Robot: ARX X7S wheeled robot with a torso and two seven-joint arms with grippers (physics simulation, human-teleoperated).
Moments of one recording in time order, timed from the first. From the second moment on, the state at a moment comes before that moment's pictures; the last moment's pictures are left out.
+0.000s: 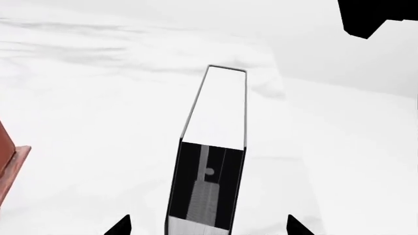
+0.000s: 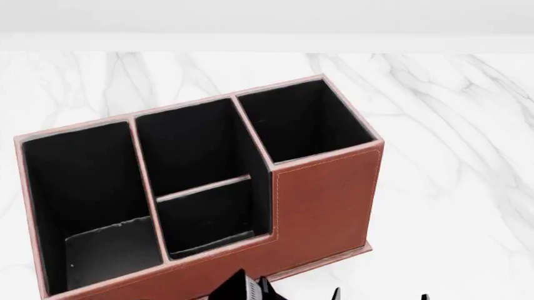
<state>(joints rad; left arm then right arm) -0.89 0.00 1.51 -1.13 -1.04 0.31 0.85 -0.11 0.31 -0.34 -0.03 0.23 -0.67 0.34</state>
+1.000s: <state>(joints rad) -0.92 -0.01 1.53 -1.16 -0.96 0.33 0.80 -0.11 0.31 -0.35 -0.02 0.23 -0.67 0.35</state>
